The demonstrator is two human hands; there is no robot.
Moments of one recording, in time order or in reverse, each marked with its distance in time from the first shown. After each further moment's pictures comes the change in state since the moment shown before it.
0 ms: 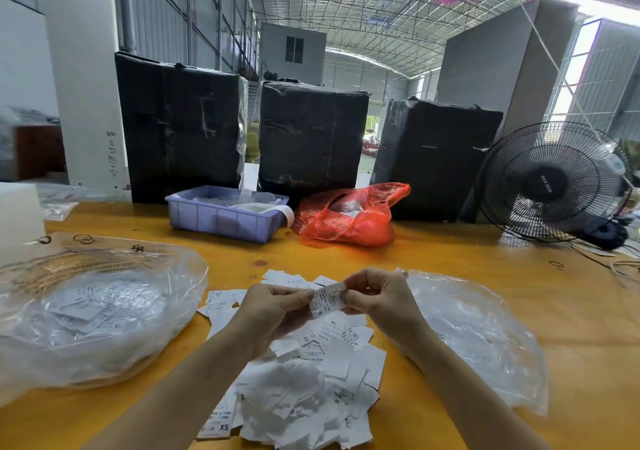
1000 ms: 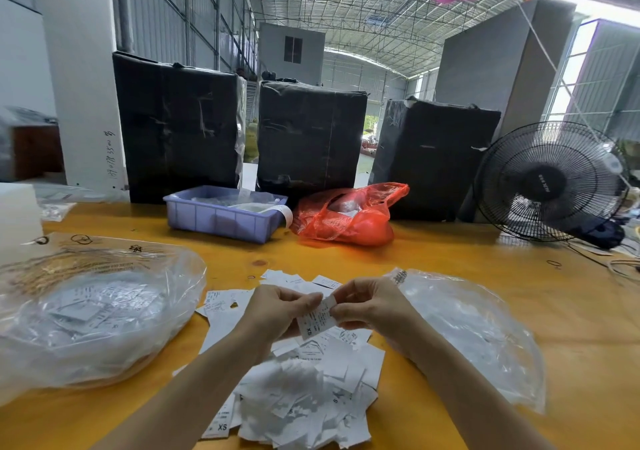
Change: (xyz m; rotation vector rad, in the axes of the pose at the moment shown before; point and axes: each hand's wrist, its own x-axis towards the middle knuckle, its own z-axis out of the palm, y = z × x) left_hand -0.001 -0.007 0.006 0.202 0.007 0.090; right_hand -0.002 -0.007 -0.001 0.005 -0.182 0.192
